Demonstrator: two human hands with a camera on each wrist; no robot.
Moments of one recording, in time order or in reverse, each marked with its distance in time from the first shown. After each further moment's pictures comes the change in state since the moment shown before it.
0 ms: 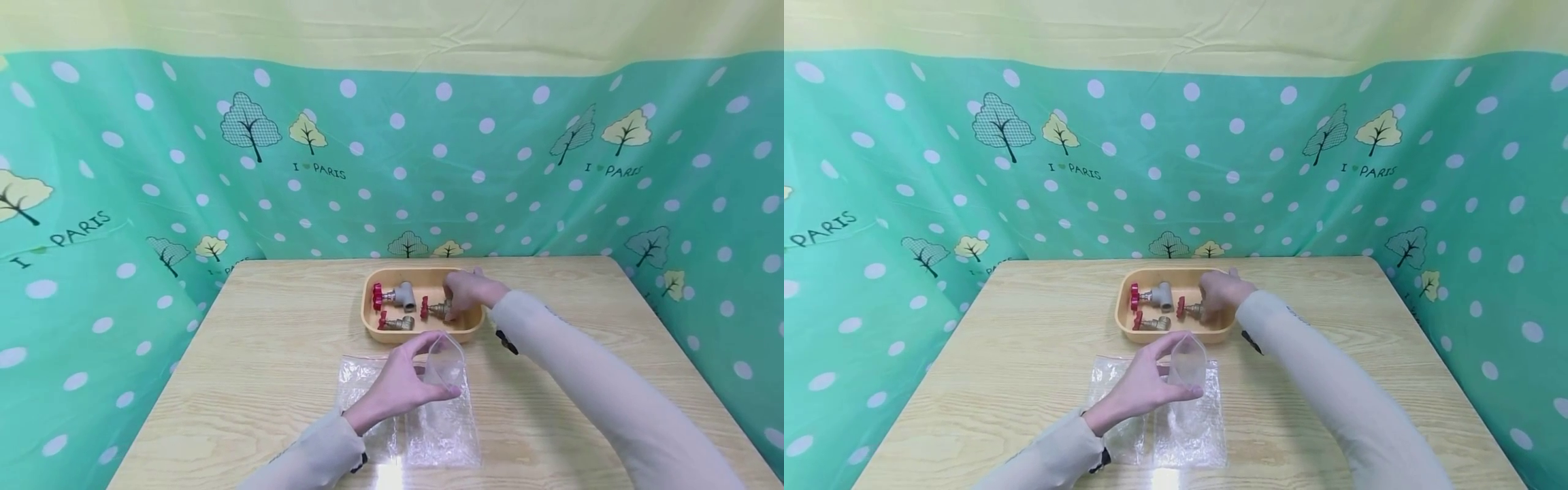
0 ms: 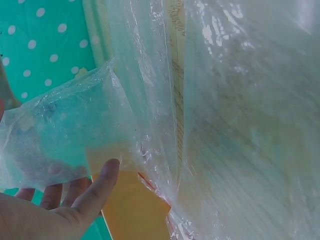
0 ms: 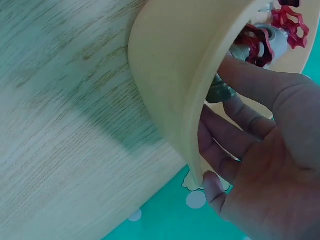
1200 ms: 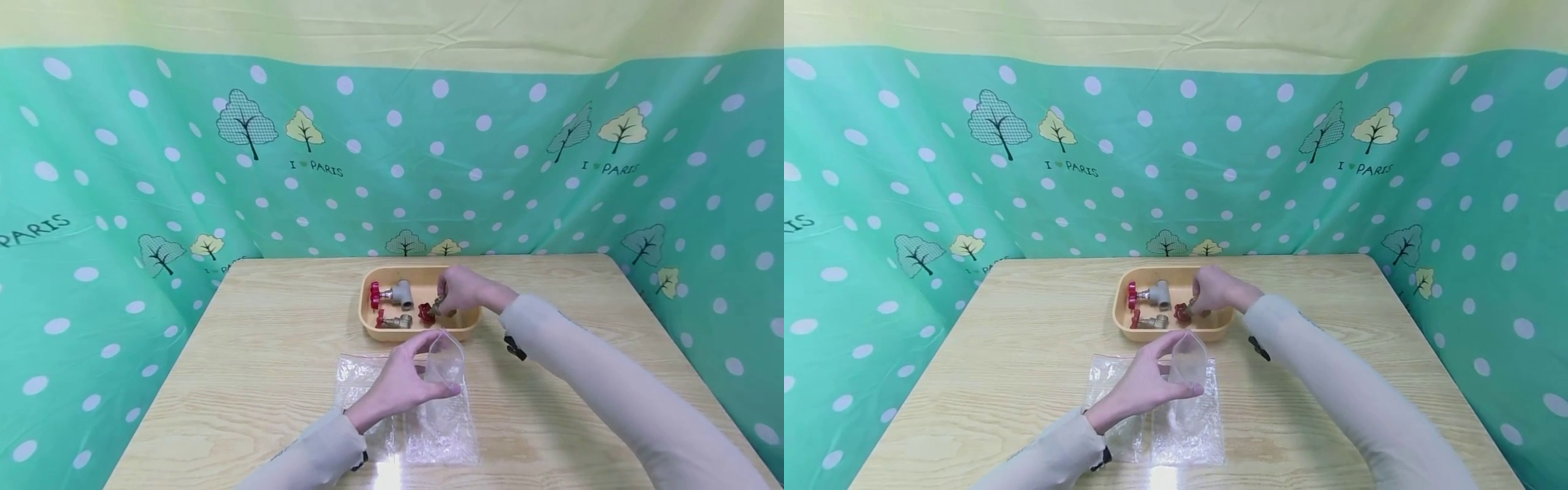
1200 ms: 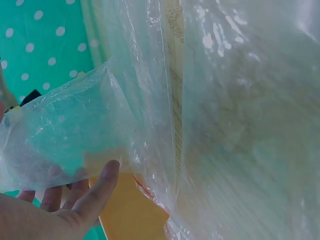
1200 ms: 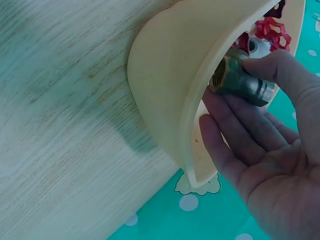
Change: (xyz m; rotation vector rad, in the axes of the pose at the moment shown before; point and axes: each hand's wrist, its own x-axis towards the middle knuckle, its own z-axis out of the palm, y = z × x) left_hand 0.002 -0.004 0.004 -0.001 -0.003 0.024; right_hand -0.013 -0.003 0.000 0.218 0.094 -0.139
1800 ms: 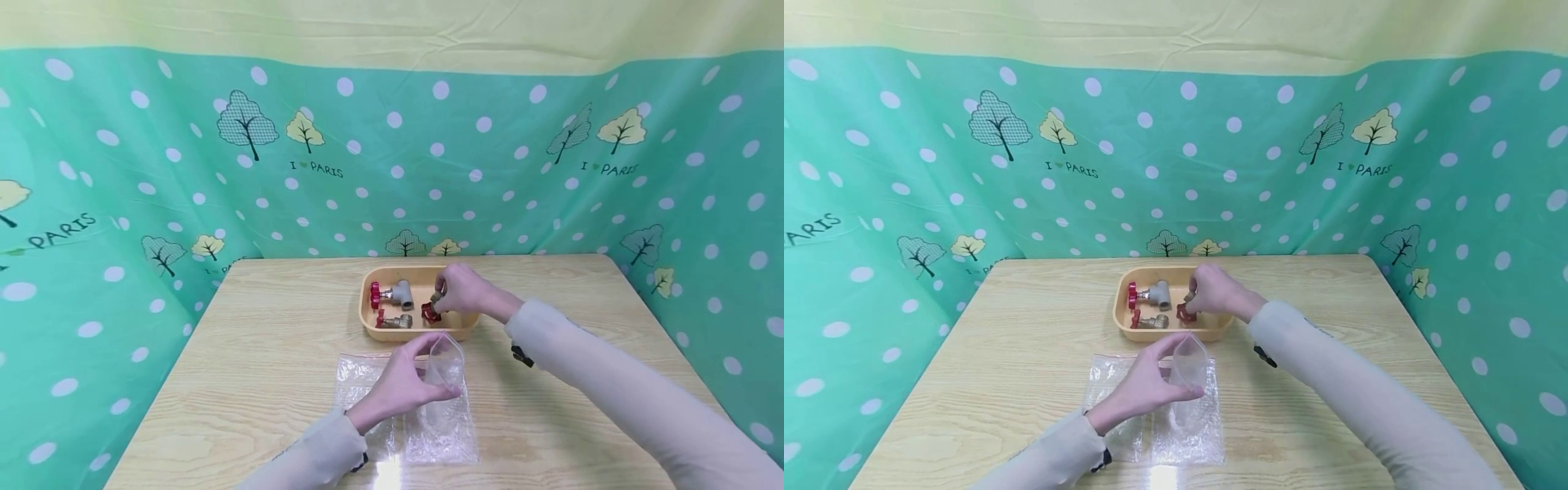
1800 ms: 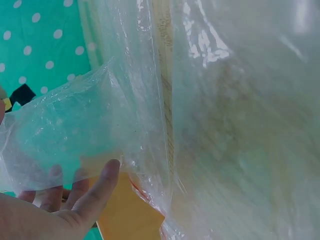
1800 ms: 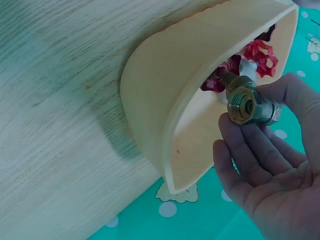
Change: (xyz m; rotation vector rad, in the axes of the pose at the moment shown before) left_hand -0.002 0.000 0.003 -0.019 -0.005 -0.009; right_hand -0.014 -0.012 0.001 0.031 0.160 -0.089
